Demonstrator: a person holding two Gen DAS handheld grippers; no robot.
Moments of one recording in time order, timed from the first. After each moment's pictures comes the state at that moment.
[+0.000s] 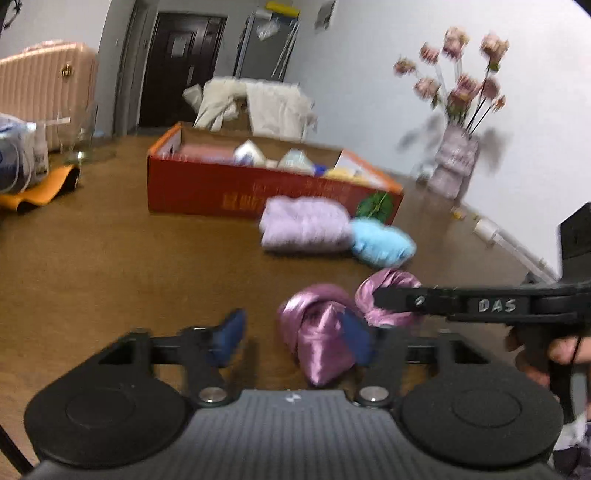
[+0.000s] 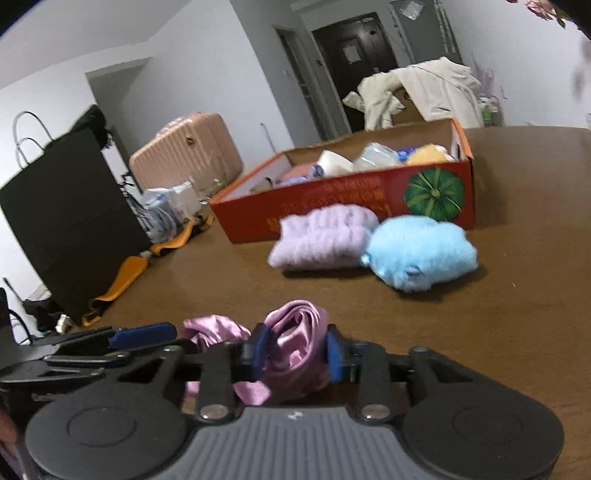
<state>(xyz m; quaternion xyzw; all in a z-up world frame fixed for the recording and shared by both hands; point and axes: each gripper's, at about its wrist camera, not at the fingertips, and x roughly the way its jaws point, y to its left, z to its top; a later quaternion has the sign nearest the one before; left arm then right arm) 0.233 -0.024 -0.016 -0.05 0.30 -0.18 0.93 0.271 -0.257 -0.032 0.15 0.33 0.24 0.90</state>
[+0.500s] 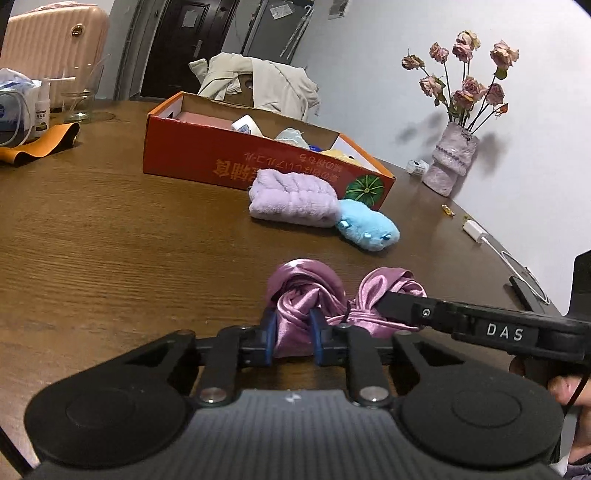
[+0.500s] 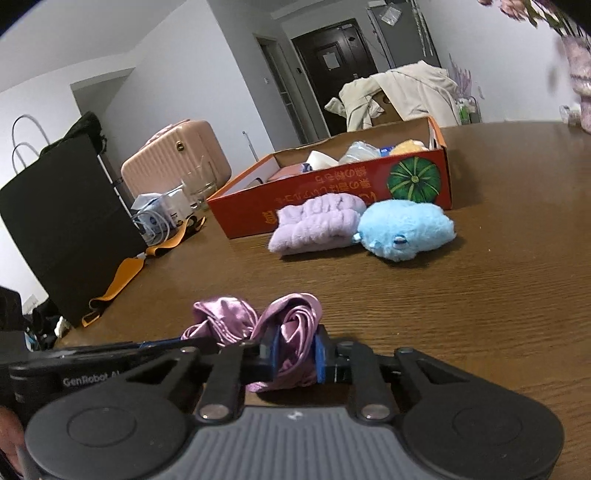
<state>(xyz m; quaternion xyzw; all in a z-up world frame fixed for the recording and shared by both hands) 0.215 -0.024 -0.019 -0.10 0.33 -0.19 0.92 0.229 -0.256 -0.027 0.15 0.32 0.21 0.91</state>
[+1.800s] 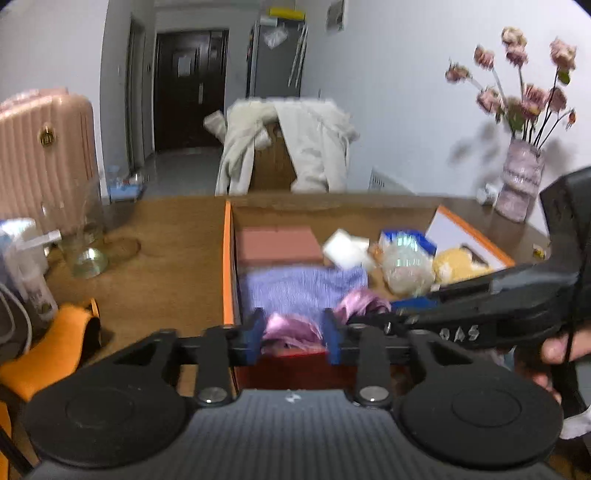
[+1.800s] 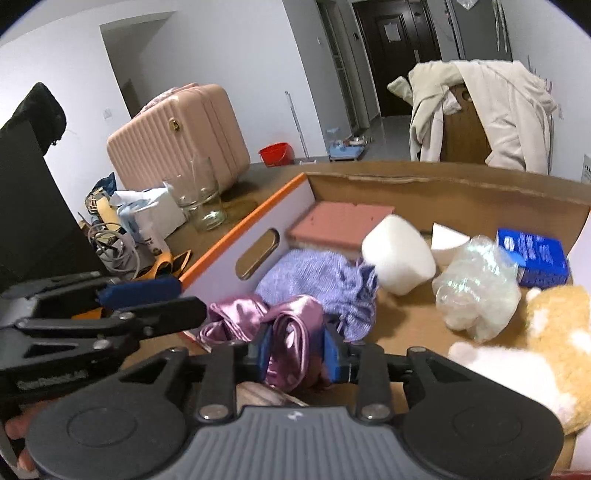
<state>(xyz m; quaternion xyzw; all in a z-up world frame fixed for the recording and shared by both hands) 0.426 0.022 0.032 0.01 0.29 -0.15 0.94 0.493 -0.162 0.000 0.08 0.36 0.28 0.88</state>
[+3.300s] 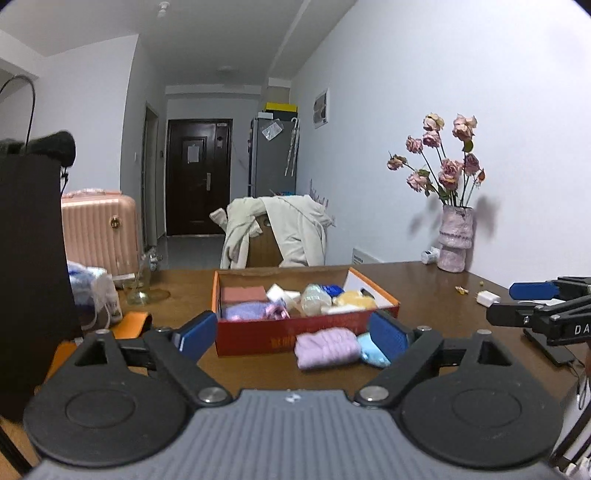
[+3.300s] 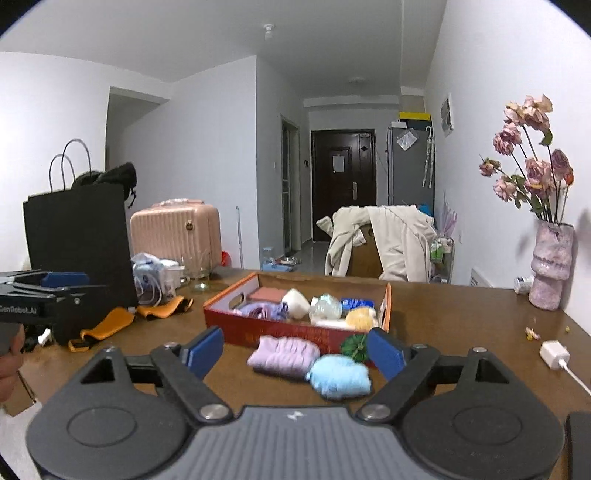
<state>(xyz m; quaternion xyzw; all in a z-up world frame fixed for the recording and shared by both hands) 0.129 -0.004 0.108 0.00 0.13 -0.14 0.98 0.141 -0.286 0.098 0.02 0.16 0.15 0.97</state>
